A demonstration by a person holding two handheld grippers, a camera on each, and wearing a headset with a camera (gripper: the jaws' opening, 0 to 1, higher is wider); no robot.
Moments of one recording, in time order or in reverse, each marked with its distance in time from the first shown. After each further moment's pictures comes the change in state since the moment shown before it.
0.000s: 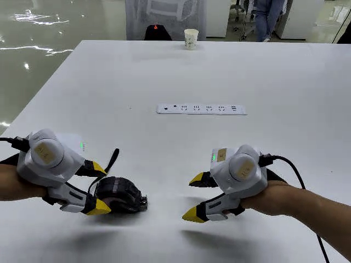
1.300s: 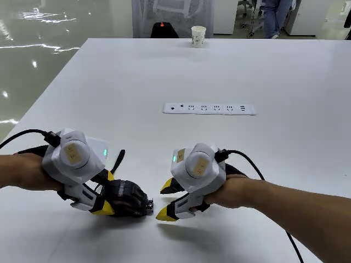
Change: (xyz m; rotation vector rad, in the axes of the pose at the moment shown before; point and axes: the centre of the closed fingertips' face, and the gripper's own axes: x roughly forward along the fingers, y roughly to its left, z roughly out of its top) left arm 0.019 0.001 -0.016 0.134 0.130 -0.126; right arm 0.064 0.009 0.037 -0.068 0.025 0.130
